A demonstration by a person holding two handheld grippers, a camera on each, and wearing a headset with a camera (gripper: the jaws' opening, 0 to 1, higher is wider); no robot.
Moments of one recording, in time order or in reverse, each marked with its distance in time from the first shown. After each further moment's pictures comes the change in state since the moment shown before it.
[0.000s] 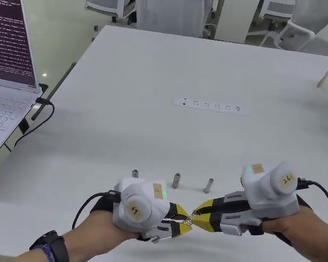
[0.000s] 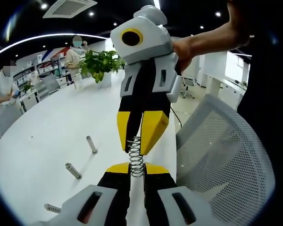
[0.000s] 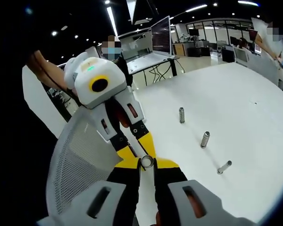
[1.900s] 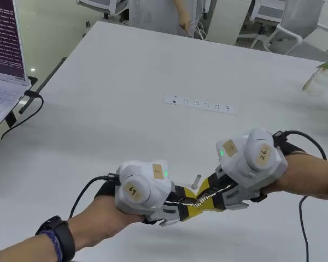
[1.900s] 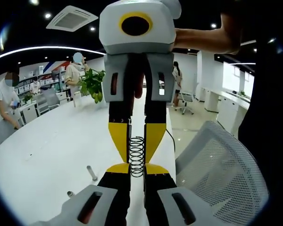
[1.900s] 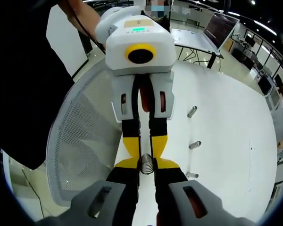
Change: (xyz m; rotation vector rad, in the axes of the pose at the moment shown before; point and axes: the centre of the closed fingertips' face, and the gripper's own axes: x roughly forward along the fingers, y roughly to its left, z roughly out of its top) left arm 0.005 0.000 0.057 0.005 -0.169 -0.010; right arm -0.038 0.001 0.005 -0.509 0.430 0.073
